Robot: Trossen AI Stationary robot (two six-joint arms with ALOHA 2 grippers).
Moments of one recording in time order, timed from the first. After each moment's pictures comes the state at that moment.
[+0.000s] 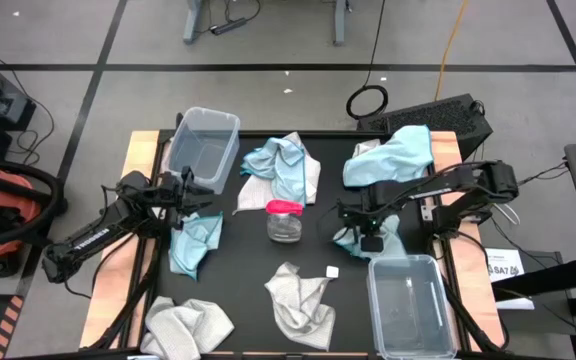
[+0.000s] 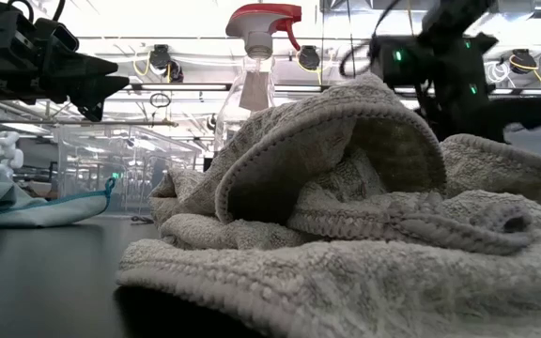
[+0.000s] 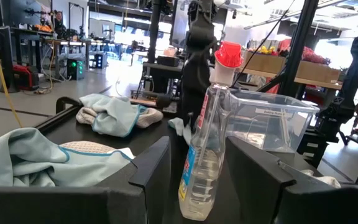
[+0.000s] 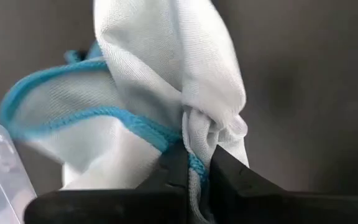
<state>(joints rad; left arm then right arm) 0.63 0.00 0.03 0.07 0.68 -0.20 -0.04 1.51 0.88 -0.91 -0.09 0.02</state>
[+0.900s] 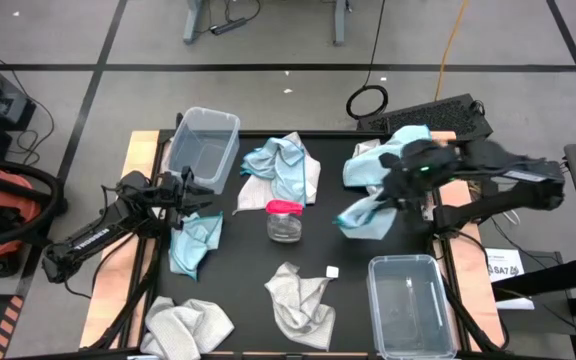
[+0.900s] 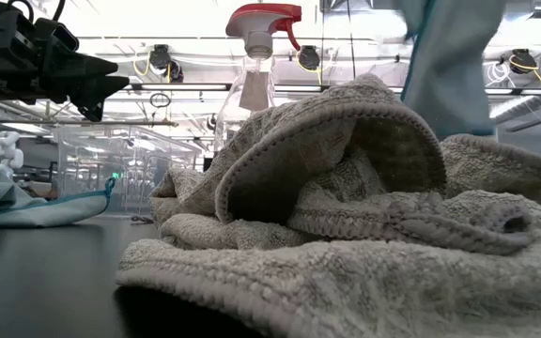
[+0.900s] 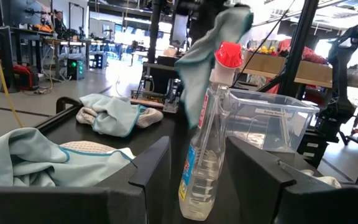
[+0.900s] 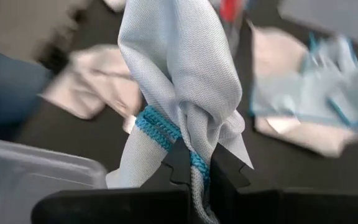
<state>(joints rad) 0.63 0.00 0.03 0.07 0.68 -0.20 -0.04 1.05 1.38 -1.13 -0.23 -0.19</state>
